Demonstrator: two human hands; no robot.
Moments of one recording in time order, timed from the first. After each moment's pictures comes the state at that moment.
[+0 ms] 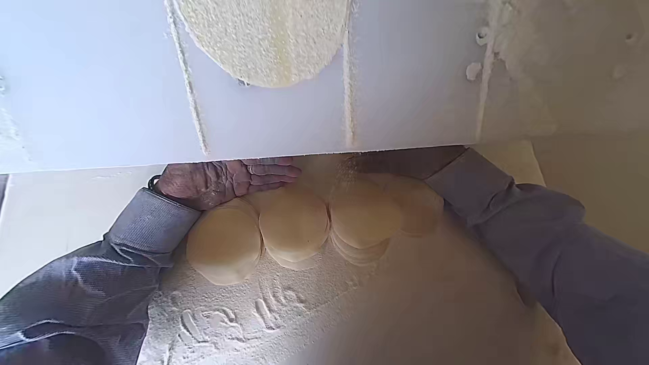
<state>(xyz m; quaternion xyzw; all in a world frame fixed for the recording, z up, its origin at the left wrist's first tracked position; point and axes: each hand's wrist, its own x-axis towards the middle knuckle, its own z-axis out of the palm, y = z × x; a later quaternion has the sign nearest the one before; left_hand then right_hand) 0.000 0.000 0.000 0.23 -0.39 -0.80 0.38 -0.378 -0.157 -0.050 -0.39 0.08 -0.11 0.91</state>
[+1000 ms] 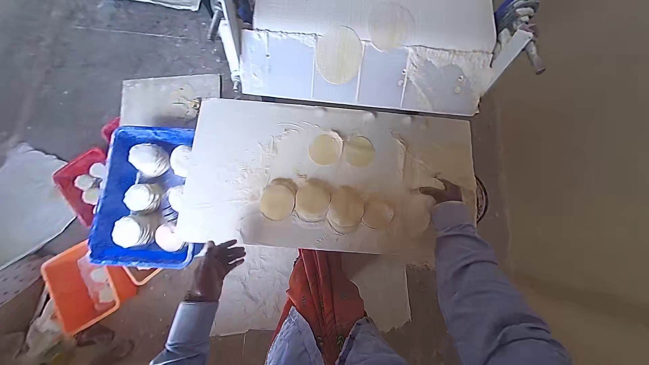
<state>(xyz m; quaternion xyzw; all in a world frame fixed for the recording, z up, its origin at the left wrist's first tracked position) -0.068 0.453 0.094 0.70 -0.04 -0.50 0.50 -0.520 0.054 0.055 -0.55 0.78 -0.06 0.31</state>
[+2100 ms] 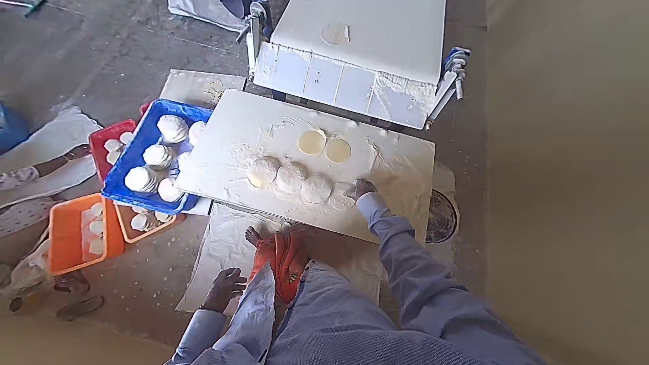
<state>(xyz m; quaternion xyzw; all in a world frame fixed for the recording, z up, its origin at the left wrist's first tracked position) -0.282 0.550 0.111 0.79 0.10 -0.48 0.36 -0.439 0.103 0.076 -0.80 0.51 0.21 0.24</state>
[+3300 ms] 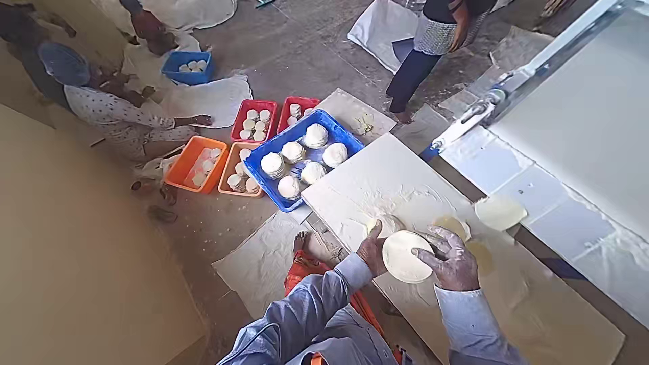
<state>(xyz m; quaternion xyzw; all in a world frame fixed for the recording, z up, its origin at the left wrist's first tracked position) -0.155 0.354 0.131 0.29 0.11 -0.57 0.76 -0.247 0.229 0.191 -0.78 0.30 -0.14 0.53</state>
